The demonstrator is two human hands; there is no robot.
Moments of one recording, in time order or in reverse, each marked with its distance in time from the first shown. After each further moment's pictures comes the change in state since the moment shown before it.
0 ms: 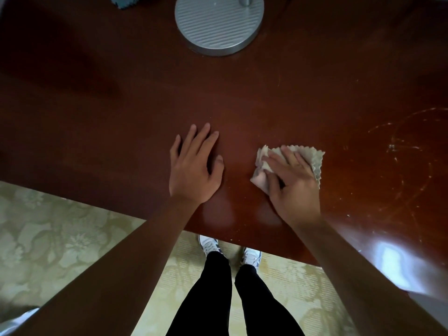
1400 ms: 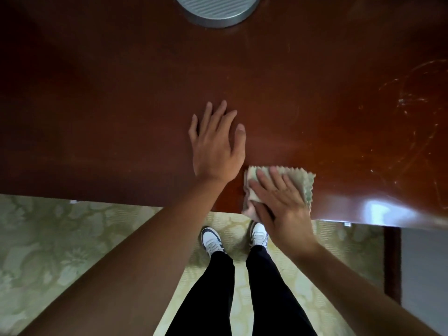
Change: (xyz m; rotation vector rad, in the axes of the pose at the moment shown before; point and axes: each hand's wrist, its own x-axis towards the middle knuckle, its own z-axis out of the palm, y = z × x) left_hand 0.001 -0.010 0.001 -0.230 0.016 -0.003; right_hand -0.095 -0.075 0.050 -0.093 -0.030 -0.063
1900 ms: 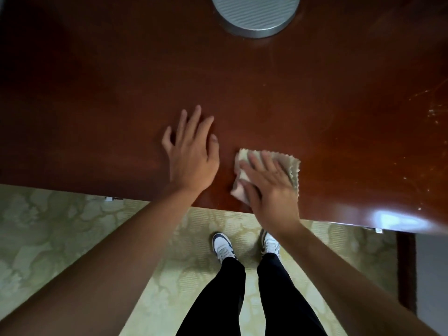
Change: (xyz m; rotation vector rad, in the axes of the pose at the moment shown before) left_hand -0.007 -0.093 -0.068 0.163 -0.026 -0.025; right_hand 0.059 -0.069 0.042 -0.011 0.016 0.050
